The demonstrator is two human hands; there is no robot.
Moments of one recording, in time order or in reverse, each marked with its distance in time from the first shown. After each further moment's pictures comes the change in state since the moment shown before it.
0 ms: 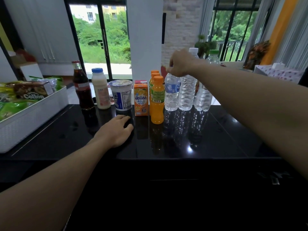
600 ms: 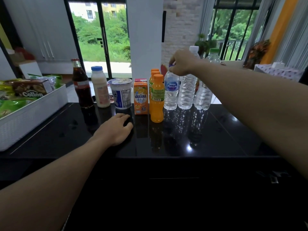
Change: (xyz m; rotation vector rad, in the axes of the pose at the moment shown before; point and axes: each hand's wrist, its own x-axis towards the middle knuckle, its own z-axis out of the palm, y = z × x) left_hand -0.001 0.000 0.000 -0.010 0.000 -0.001; right_hand -0.001 0.006 0.006 0.064 0.037 -0.014
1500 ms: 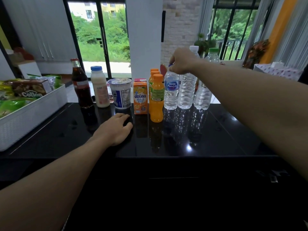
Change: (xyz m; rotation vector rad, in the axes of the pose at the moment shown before) left_hand 0.004 -0.002 0.002 0.007 -0.003 -0.006; right_hand 0.001 -0.003 -0.001 0.014 0.028 0.048
